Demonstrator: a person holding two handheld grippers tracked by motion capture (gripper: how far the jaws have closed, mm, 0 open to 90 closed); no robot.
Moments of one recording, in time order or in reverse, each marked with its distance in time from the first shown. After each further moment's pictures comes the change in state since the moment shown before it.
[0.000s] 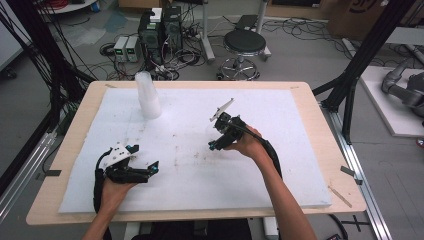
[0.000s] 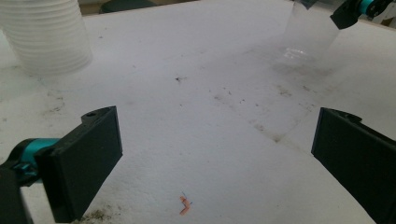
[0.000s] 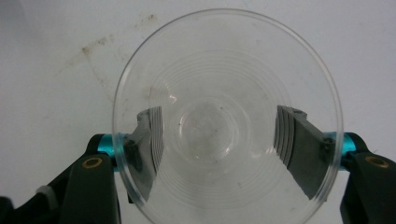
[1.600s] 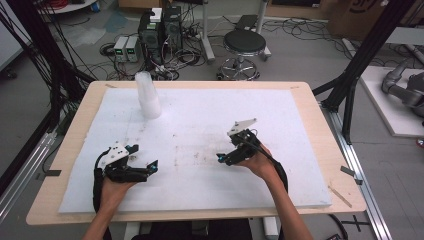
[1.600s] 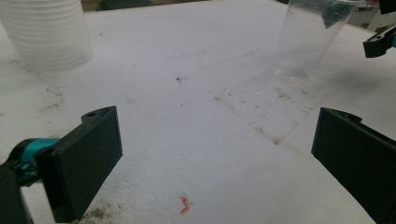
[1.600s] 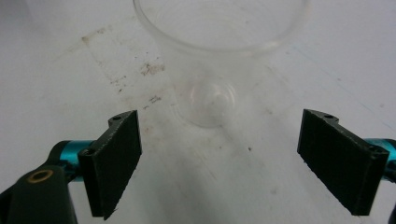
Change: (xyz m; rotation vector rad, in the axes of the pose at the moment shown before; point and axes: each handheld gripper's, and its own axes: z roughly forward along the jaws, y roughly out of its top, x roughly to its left) left arm 0.004 0.000 0.000 -0.004 -0.011 -0.033; right arm 0.011 -0.070 -0.002 -0.216 -0.042 0.083
